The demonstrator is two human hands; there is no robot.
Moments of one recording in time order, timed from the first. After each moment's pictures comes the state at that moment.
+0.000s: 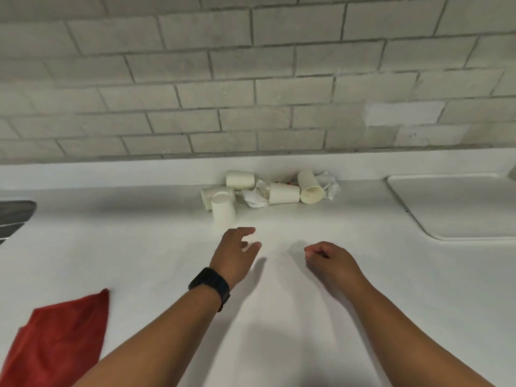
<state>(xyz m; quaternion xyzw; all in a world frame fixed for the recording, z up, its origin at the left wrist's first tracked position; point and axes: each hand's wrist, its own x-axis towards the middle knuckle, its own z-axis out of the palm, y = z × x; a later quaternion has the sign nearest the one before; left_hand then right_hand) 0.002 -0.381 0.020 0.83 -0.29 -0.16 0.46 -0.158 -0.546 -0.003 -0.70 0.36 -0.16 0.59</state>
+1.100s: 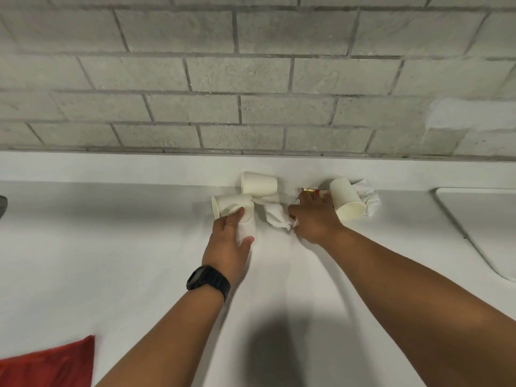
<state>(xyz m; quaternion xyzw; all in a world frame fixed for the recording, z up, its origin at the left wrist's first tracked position) 0.134 -0.405 -0.016 0.87 -0.29 -0.04 0.39 0.062 -0.617 0.005 -0.98 0.20 0.02 -0.05</state>
